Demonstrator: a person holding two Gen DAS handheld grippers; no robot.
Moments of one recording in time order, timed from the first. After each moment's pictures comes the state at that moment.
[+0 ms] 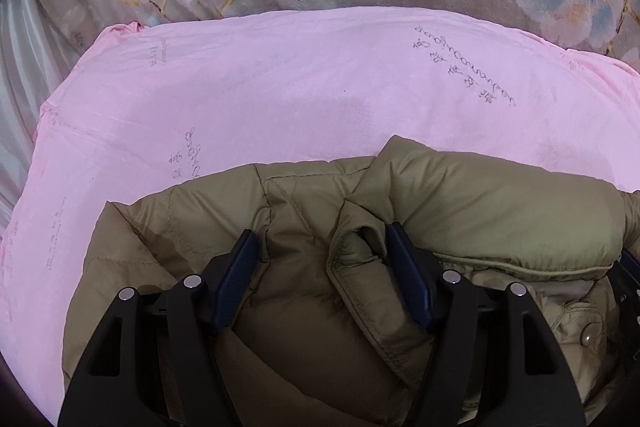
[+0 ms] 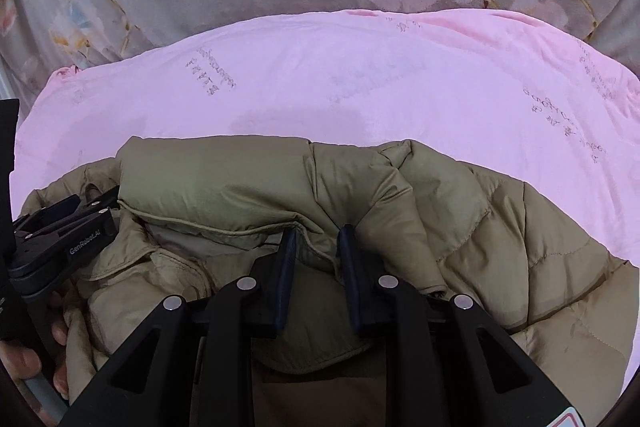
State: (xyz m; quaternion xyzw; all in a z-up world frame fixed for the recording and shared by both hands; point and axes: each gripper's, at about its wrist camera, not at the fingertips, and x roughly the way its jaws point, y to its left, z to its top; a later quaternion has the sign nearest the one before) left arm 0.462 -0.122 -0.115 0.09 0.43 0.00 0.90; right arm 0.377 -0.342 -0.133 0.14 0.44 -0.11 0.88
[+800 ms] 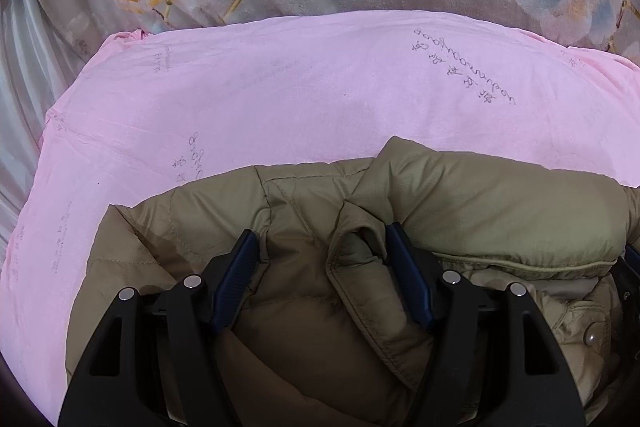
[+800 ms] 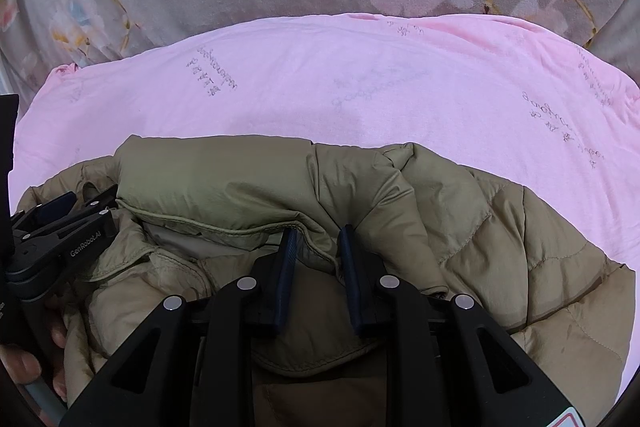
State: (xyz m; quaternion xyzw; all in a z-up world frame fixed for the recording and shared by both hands) left arm 0.457 -0.126 -0.114 0.10 0.42 0.01 0.90; right arm 0.377 -0.340 -0.133 0.14 0.43 -0.11 0.89
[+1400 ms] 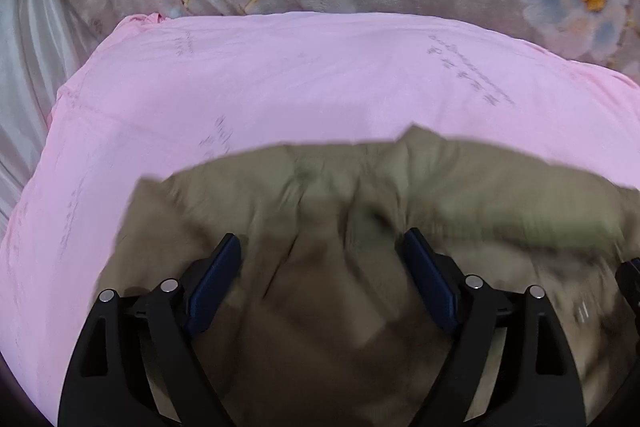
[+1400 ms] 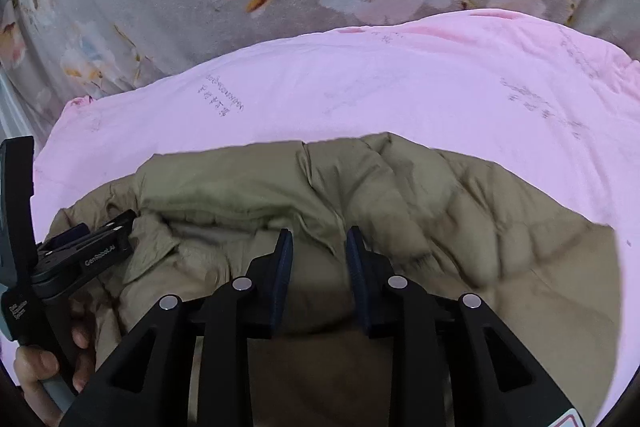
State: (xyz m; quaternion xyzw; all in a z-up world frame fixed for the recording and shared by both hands) left arm 0.427 -0.101 -0.098 0.07 0.43 0.00 0.90; right arm 0.325 -0.346 -0.113 0.18 0.40 -0.12 0.89
